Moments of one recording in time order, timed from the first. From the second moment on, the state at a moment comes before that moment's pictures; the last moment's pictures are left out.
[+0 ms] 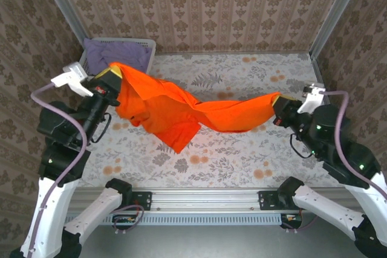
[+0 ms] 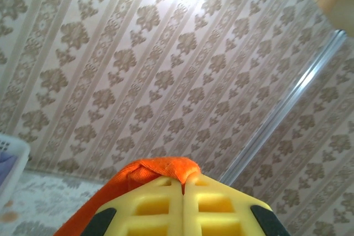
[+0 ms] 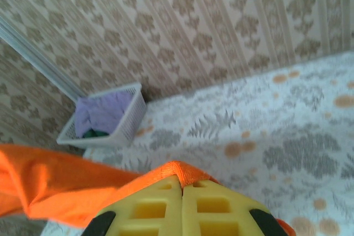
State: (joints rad) left arm -0.42 0.72 1.27 -0.35 0.02 -0.58; right arm 0.65 0.68 1.25 -0.79 0.38 0.56
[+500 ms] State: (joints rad) left arm -0.43 0.87 1.40 -0.22 0.14 -0.66; right arm 0.65 0.68 1.30 -0.68 0.43 0.45
